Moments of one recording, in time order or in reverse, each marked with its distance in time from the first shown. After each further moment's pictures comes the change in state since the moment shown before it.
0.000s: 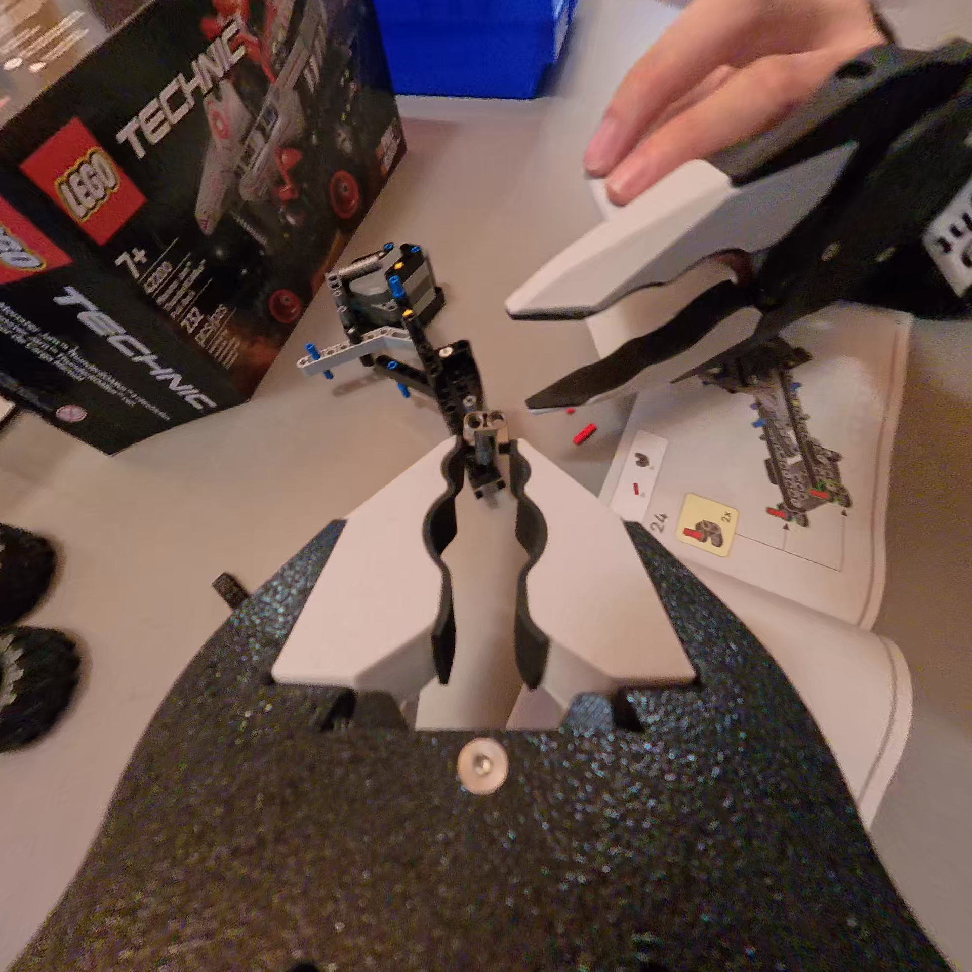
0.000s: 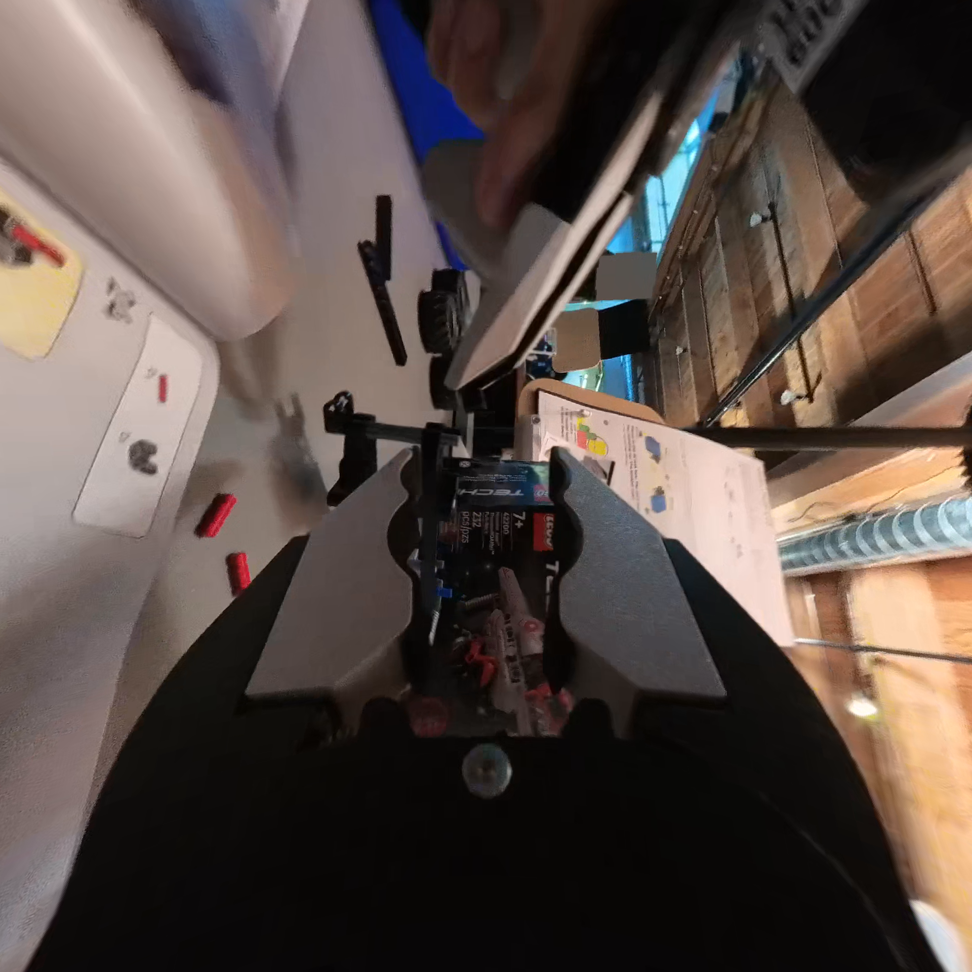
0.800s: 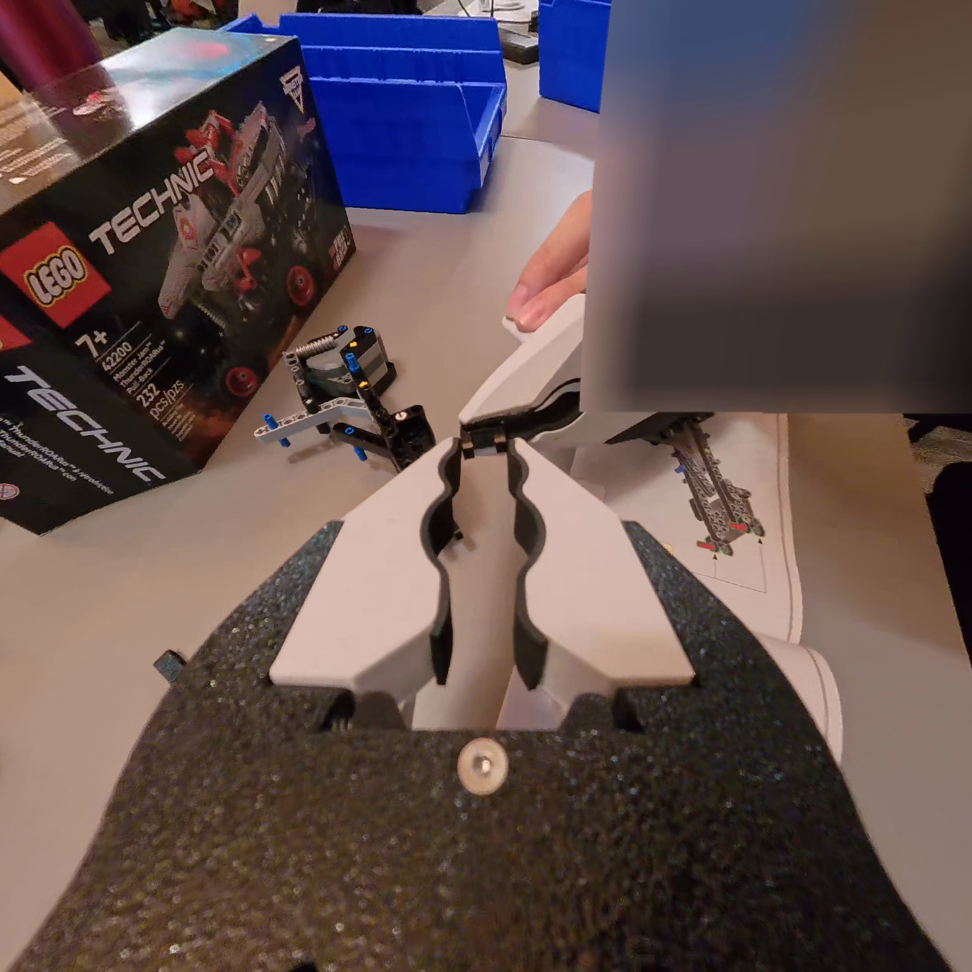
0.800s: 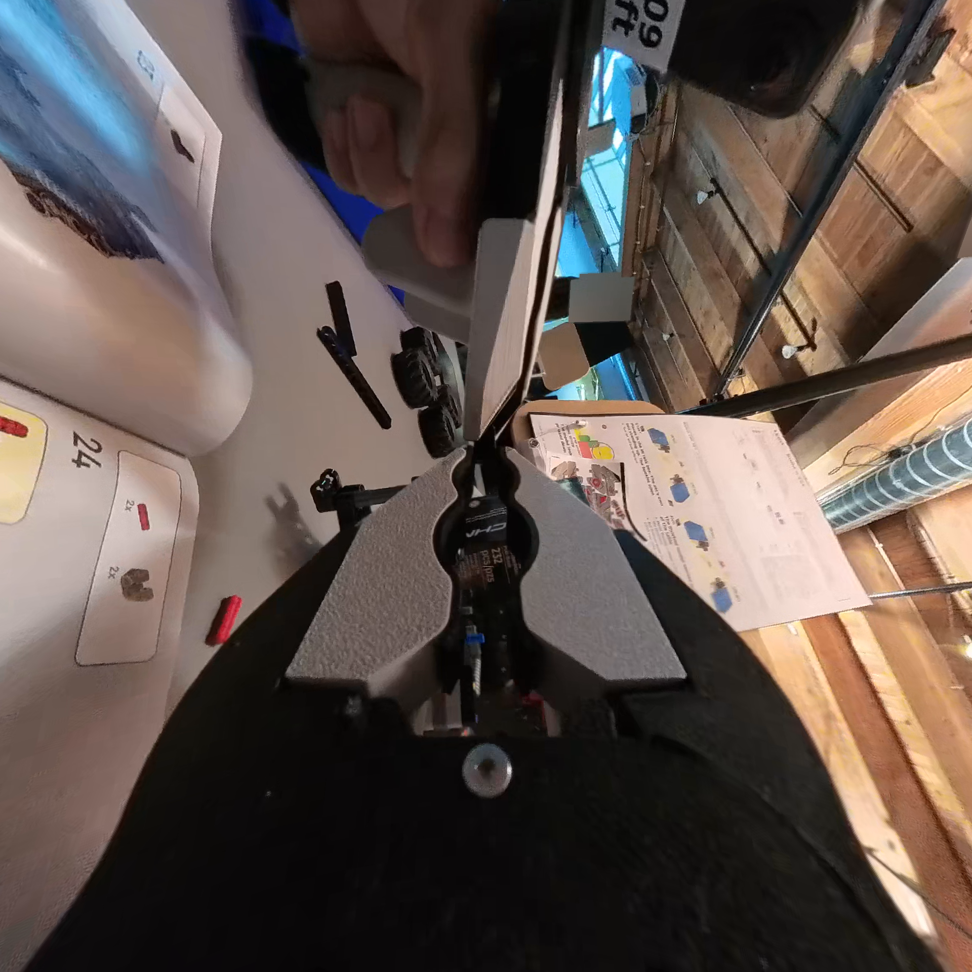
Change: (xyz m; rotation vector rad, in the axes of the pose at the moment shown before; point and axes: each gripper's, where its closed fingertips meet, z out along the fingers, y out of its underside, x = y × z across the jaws) left arm 0.015 -0.023 -0.006 0.158 0.110 -0.014; right arm 0.011 -0.009 0.010 0.083 0.090 0.242
